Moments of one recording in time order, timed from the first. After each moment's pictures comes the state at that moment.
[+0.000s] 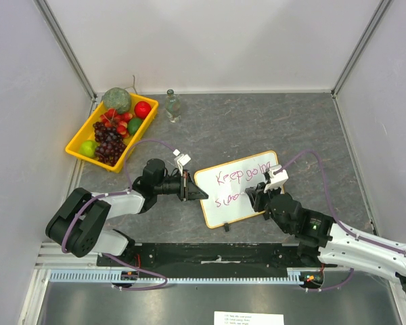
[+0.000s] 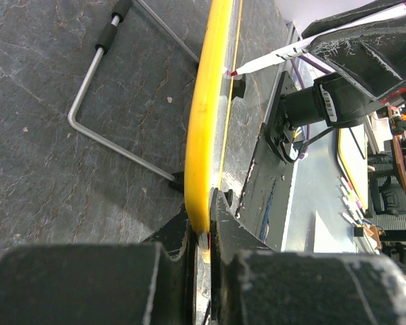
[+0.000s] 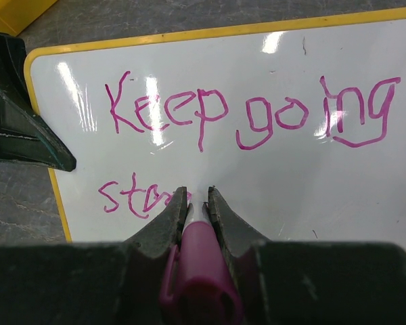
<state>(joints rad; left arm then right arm) -0.51 1.40 0.38 0.60 0.84 -0.55 1.10 0.62 0.38 -0.13 0.59 0.45</state>
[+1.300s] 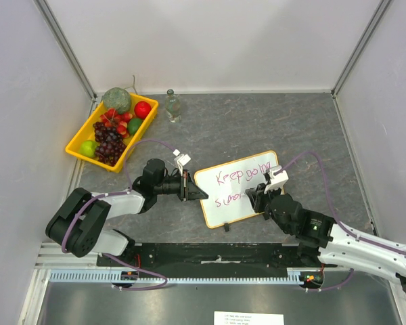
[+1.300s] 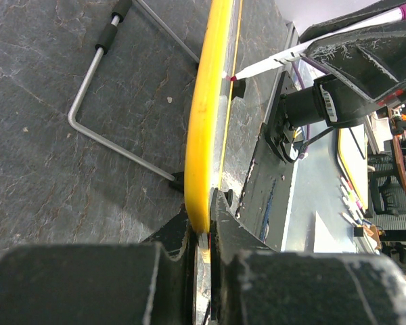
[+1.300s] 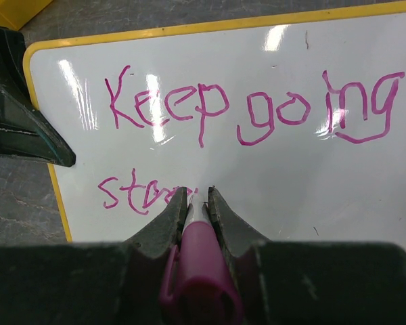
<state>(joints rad) -0.51 1.40 0.38 0.60 0.84 -0.55 1.10 0.60 0.36 -0.14 0.58 0.46</state>
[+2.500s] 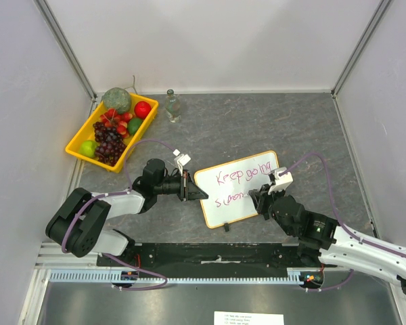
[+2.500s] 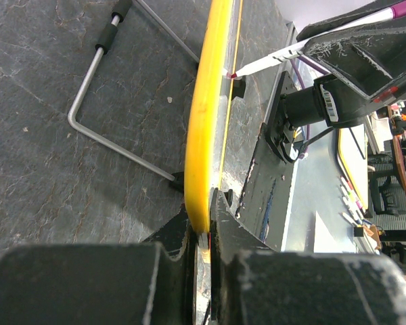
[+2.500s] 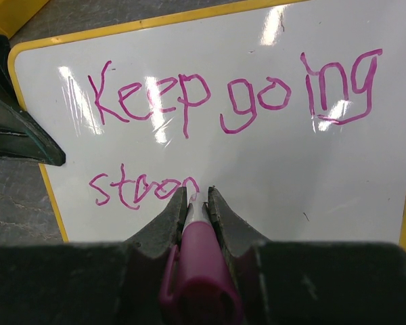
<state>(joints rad) -0.51 1.40 0.38 0.60 0.84 -0.55 1.09 0.55 0.35 -0.18 0.61 0.51</state>
